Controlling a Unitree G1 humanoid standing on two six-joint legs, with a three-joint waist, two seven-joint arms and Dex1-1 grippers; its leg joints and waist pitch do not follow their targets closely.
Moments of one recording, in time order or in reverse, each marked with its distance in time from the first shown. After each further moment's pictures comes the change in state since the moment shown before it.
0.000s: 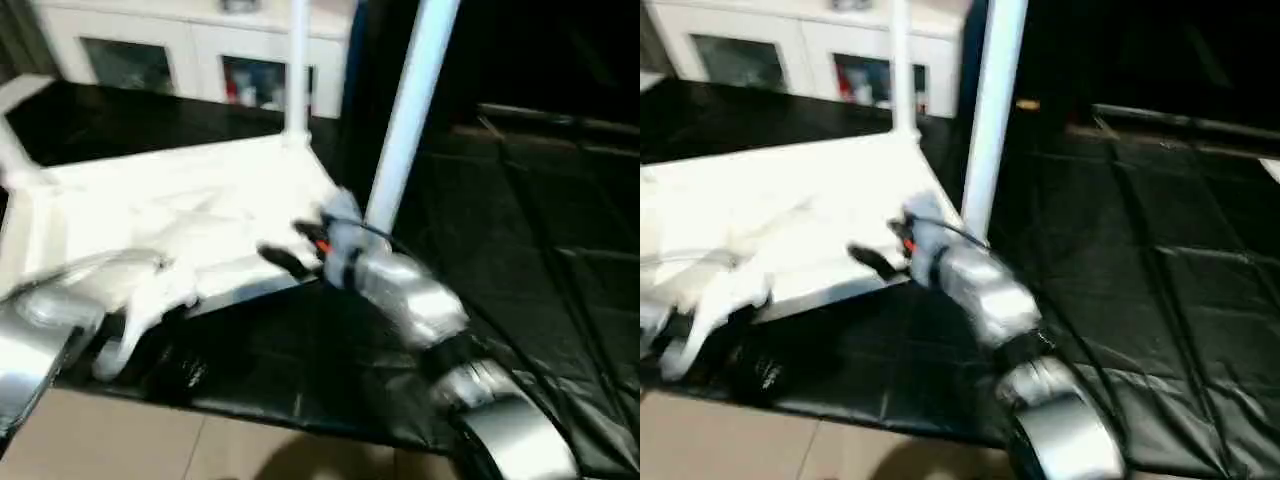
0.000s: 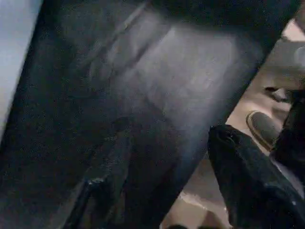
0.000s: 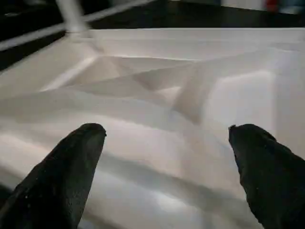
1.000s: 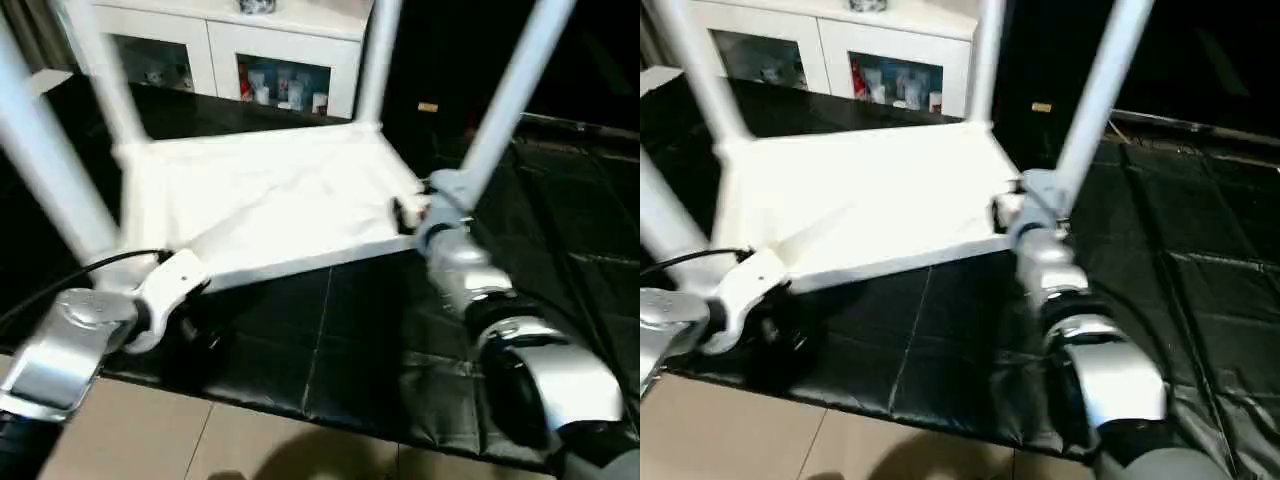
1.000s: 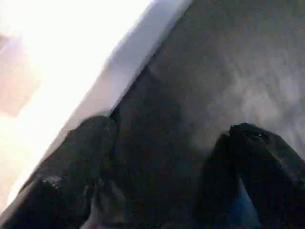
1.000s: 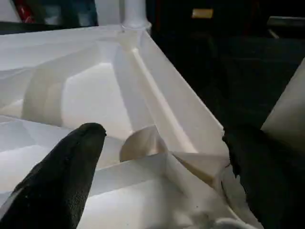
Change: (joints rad) left arm -0.050 -0.281 0.081 0.198 0.070 -0.181 0.495; right arm -0.130 -0.263 -0.230 0.396 -0.012 -0.278 -0.392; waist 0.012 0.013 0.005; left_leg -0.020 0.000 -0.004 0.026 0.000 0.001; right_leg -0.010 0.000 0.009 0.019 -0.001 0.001
